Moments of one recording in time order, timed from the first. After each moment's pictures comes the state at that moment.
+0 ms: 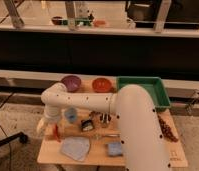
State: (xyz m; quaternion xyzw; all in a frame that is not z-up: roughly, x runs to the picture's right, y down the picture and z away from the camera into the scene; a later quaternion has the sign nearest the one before) arm -0.271 0.221 0.809 -0.16 -0.45 -0.69 0.54
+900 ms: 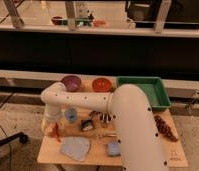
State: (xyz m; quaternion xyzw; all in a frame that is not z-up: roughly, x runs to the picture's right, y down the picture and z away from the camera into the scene) arm -0.266 0.218 0.820 -0.17 -0.43 -0.70 0.54
